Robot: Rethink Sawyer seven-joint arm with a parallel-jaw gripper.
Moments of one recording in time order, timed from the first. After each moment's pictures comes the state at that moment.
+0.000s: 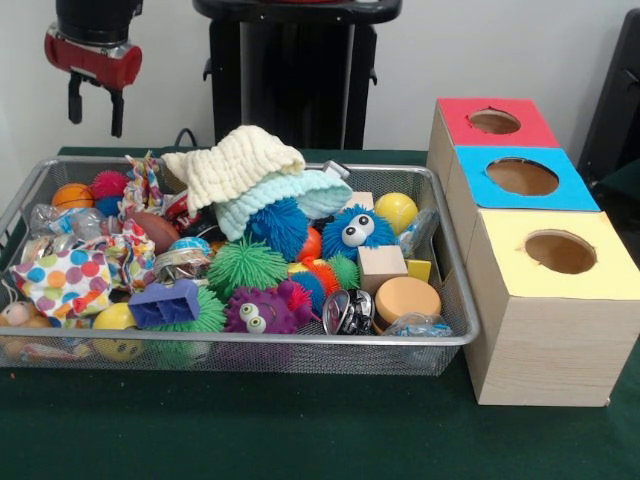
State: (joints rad) arm -0.80 -0.77 0.02 1.93 -0.52 0.30 1.80
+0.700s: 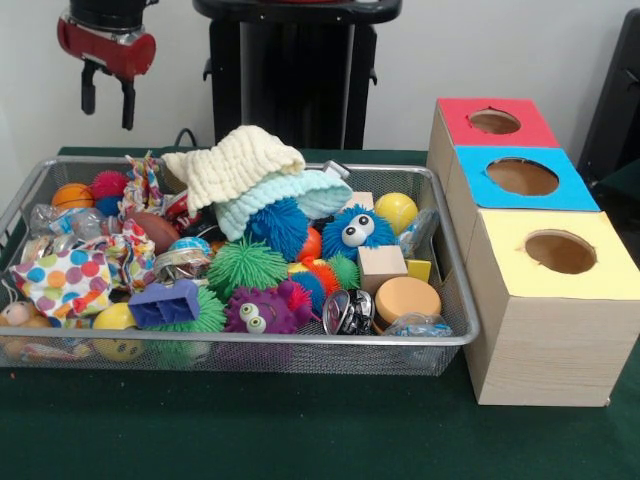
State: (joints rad) arm -0.71 -0.81 -0.05 1.97 -0.34 0.27 1.81
